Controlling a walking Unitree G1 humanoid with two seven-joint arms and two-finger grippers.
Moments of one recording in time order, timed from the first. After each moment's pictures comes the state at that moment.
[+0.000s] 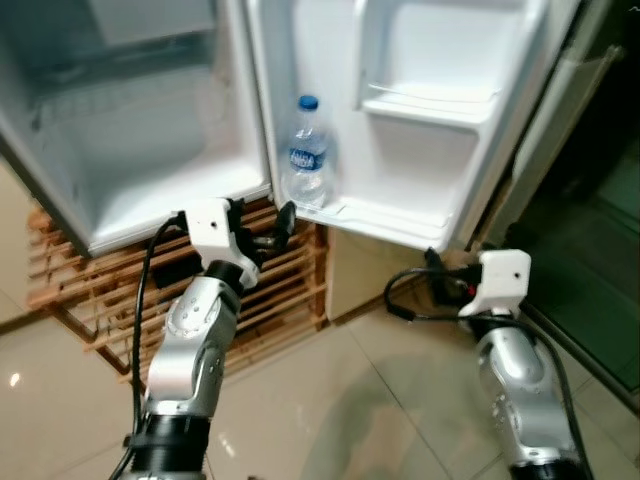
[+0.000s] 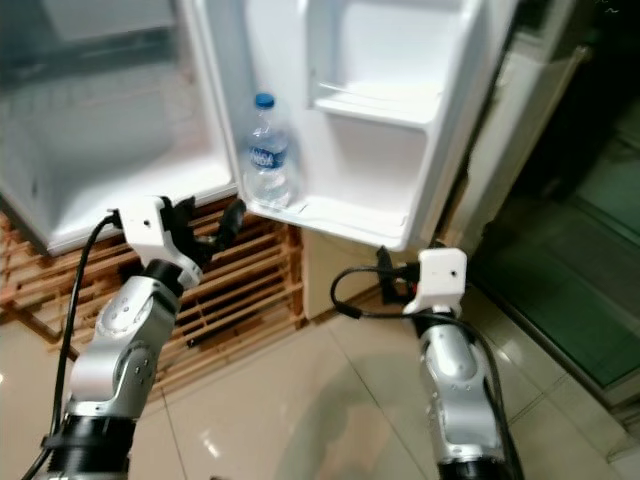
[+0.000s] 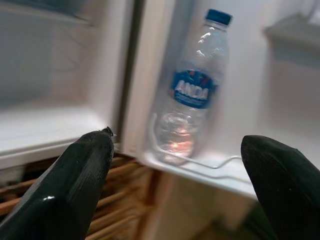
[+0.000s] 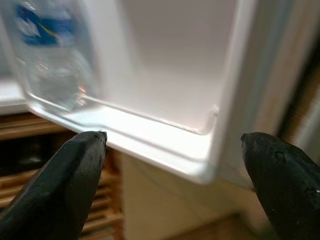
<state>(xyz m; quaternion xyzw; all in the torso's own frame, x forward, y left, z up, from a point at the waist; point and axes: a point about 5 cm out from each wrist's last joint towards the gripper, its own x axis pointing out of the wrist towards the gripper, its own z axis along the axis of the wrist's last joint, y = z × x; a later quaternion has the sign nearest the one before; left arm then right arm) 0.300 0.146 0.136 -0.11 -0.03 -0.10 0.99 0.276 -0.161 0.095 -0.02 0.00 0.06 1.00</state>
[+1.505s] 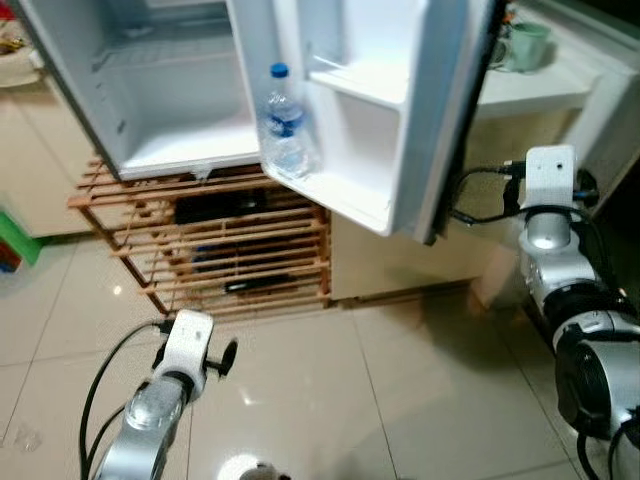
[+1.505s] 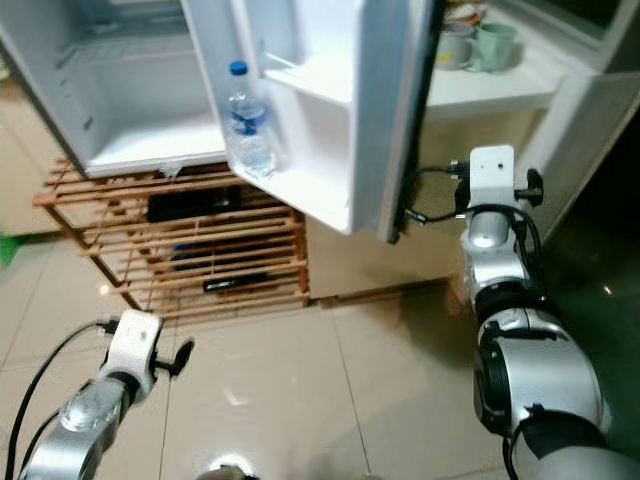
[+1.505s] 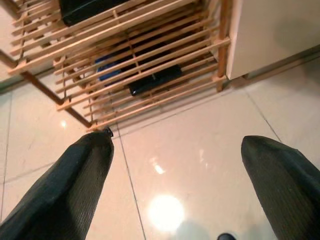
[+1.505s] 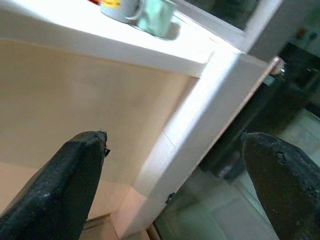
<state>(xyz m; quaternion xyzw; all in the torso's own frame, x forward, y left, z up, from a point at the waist) 0.219 0.208 0.007 0.12 0.26 -0.06 0.96 0.382 -0.257 0.156 -0.20 0.05 -0.22 0.95</state>
